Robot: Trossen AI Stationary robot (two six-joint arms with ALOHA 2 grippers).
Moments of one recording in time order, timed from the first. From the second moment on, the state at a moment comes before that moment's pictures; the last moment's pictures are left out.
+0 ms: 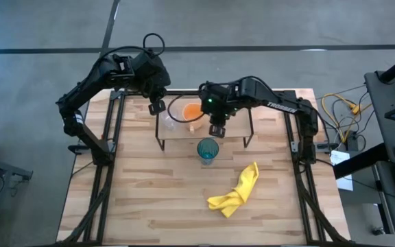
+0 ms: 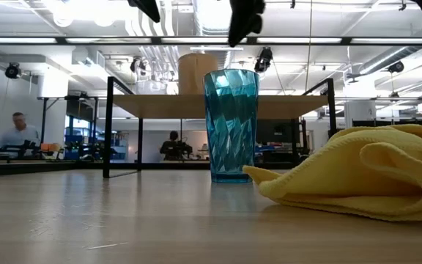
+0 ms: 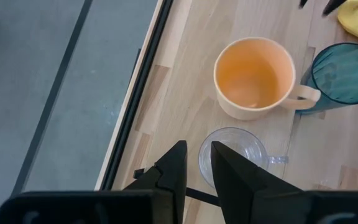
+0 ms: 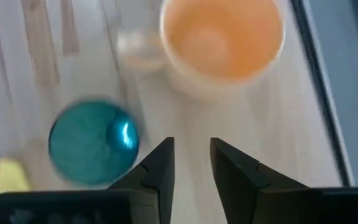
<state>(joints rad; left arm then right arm) 0.37 1.58 2.15 -1.50 -0.14 0.16 -0.15 1.93 2.21 -1.41 0.05 0.01</state>
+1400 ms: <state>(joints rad) 0.37 1.59 1.75 -0.98 0.10 0.08 0.05 1.75 2.21 -1.33 0.35 0.18</state>
